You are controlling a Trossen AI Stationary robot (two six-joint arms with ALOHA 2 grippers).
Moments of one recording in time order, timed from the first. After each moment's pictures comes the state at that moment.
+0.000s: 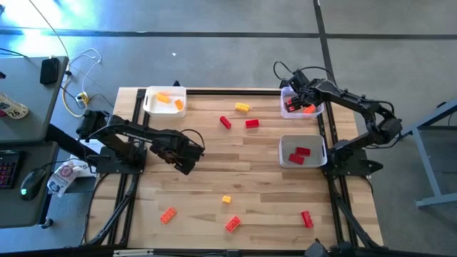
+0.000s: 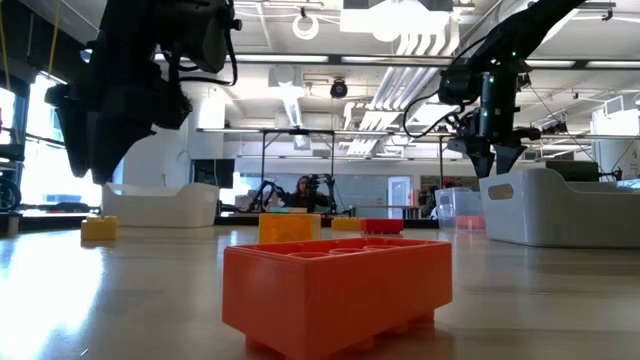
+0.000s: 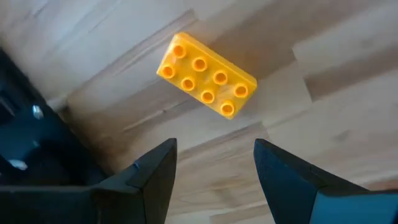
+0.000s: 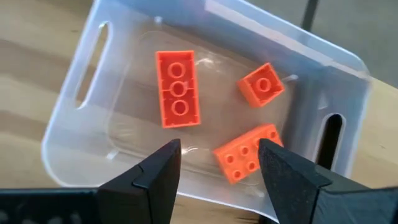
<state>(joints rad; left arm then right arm) 0.04 1.53 0.97 -1.21 -0.01 -1.13 -0.88 1.42 0.97 -0.81 0.32 0.27</state>
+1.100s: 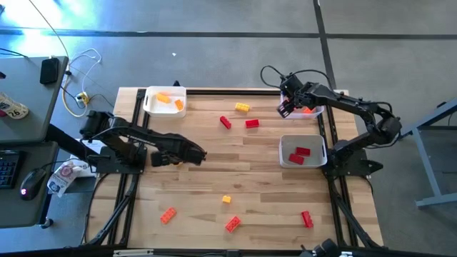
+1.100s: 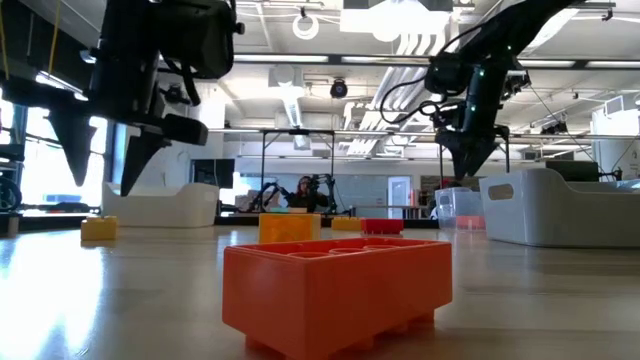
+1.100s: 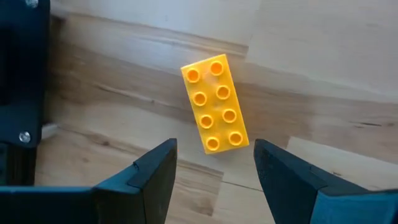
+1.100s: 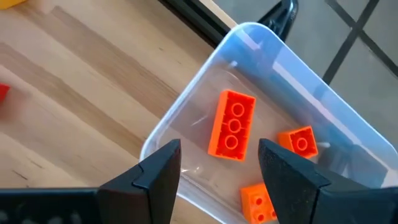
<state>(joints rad) 0.00 1.58 0.97 -1.17 -0.12 -1.91 -0.75 1.42 0.97 -0.69 0.31 0.04</state>
